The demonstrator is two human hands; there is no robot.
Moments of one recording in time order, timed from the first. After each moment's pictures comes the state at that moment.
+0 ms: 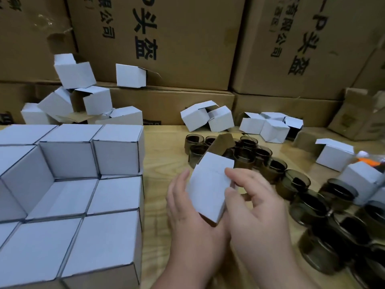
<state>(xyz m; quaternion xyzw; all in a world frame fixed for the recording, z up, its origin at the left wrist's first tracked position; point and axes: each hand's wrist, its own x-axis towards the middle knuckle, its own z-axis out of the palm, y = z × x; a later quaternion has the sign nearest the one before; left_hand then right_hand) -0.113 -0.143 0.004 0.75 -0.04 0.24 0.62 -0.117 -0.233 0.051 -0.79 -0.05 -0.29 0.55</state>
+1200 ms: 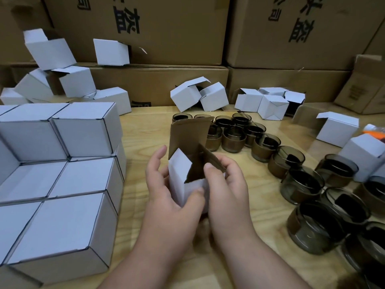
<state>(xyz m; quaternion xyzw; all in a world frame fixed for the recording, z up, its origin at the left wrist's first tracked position) -0.107 -0.140 -0.002 0.71 -0.05 0.15 0.69 -0.078 -0.242 -0.004 -0.62 0.00 -0.14 0.77</state>
